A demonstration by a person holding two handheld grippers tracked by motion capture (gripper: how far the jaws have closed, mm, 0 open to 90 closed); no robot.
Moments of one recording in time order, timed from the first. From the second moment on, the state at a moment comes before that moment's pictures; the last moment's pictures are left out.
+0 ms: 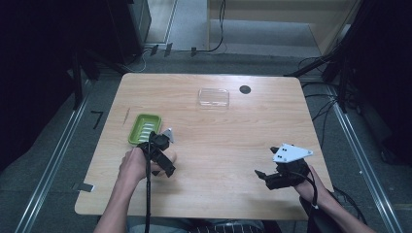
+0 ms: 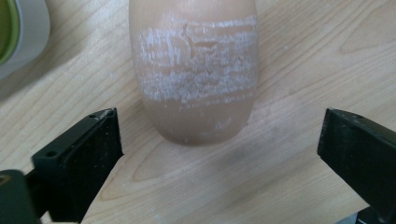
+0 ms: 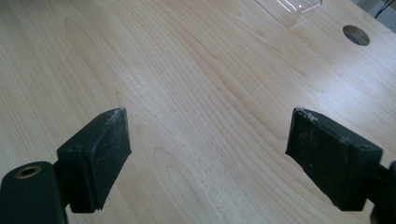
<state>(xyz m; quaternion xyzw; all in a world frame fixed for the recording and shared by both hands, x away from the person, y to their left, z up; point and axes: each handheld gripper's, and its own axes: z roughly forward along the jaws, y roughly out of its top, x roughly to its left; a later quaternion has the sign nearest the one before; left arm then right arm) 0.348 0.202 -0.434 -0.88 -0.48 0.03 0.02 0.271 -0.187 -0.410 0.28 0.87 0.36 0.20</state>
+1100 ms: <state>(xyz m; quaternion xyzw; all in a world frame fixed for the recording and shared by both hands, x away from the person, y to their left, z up) 0.363 0.199 -0.447 -0.87 -0.50 0.01 0.01 0.271 -0.187 -0.410 0.28 0.87 0.36 0.20</state>
